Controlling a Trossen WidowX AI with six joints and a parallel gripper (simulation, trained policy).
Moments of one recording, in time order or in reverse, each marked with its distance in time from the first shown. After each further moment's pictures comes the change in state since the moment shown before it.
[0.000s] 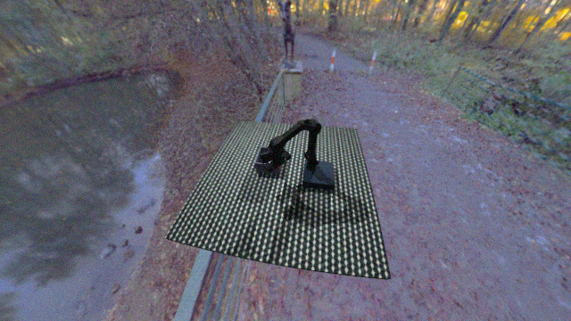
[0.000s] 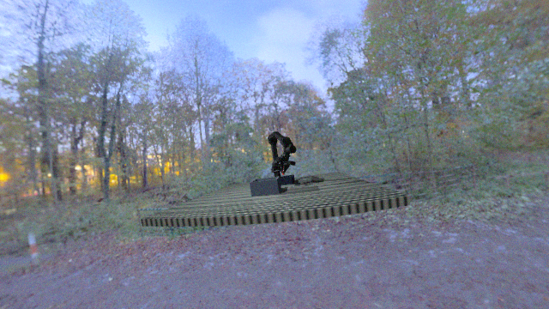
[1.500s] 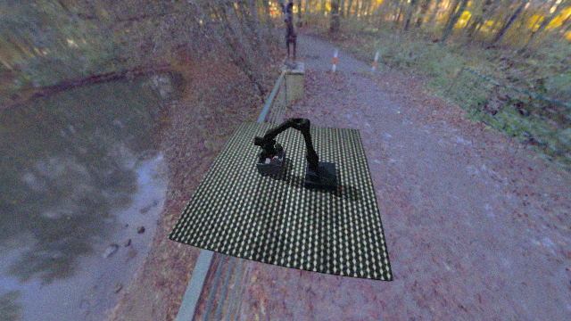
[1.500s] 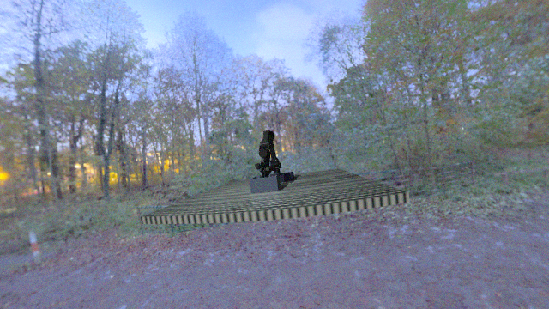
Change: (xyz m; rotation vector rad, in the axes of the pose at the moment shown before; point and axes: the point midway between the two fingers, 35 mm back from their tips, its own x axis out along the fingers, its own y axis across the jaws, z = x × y) arm 0.087 -0.017 0.145 0.059 0.060 0.050
